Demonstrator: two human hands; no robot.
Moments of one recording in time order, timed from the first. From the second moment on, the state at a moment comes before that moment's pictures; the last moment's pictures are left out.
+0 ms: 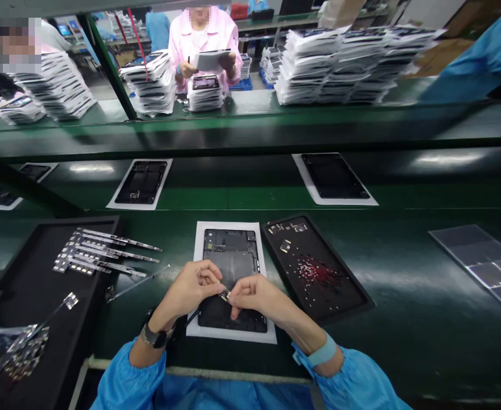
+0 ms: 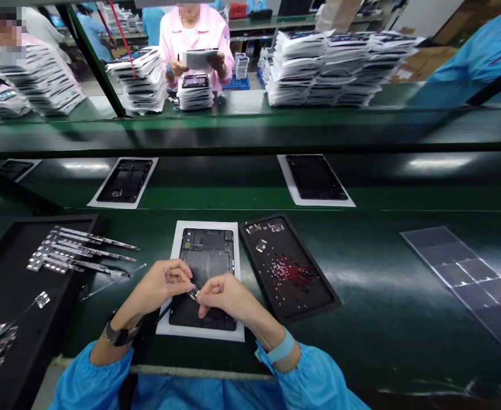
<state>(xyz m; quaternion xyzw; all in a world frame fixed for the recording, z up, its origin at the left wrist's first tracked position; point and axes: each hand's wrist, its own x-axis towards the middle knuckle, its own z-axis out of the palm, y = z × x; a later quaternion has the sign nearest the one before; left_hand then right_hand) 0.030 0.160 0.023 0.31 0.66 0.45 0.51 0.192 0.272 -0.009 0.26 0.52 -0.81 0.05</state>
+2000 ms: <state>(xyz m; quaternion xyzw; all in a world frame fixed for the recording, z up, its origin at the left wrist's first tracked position) 0.035 0.163 0.025 0.35 0.69 0.42 0.48 0.188 0.279 -0.009 0.30 0.52 -0.80 0.08</state>
